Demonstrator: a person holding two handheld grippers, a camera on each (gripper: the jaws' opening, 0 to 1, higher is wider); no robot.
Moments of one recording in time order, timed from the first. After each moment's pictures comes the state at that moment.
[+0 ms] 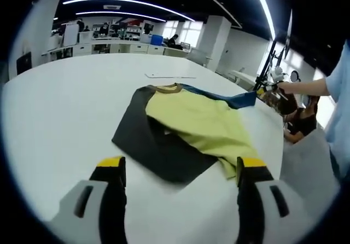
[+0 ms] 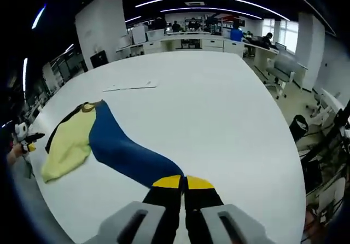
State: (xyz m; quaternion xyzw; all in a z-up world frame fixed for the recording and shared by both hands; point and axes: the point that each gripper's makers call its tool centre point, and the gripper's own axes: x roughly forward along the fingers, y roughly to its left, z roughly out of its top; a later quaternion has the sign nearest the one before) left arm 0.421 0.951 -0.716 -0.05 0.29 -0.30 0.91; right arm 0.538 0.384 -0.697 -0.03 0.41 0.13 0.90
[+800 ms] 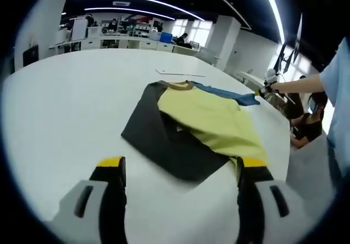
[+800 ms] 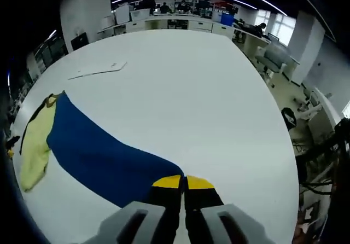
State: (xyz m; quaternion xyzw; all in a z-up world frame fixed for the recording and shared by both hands) left arm 0.431 0.964 -0.728 -0.06 0.30 -0.27 0.91; right arm 0.597 0.361 -0.743 -0.08 0.47 0.07 0.88
